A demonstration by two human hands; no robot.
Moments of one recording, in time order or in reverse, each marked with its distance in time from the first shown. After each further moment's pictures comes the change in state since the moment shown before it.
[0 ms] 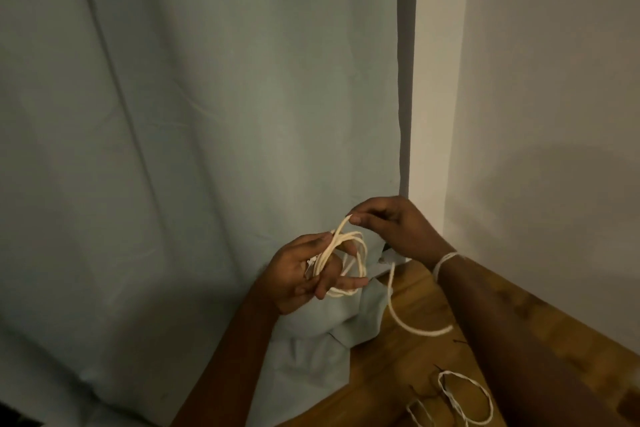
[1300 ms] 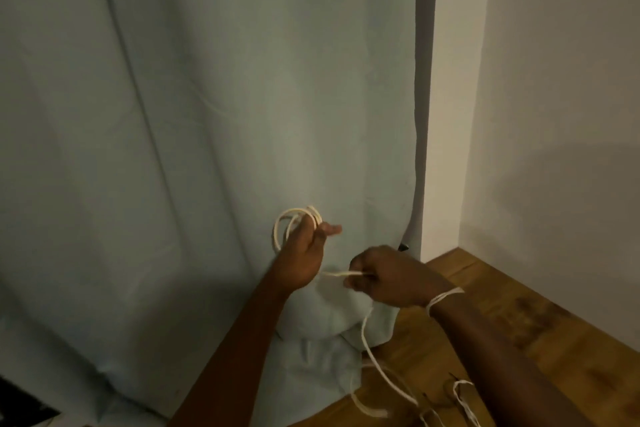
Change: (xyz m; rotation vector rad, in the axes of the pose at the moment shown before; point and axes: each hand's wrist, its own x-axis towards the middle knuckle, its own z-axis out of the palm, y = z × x) left_hand 0.026 -0.016 -0.062 0.986 0.697 0.156; right_hand -0.020 0.003 0.040 -0.550 -0.425 0.080
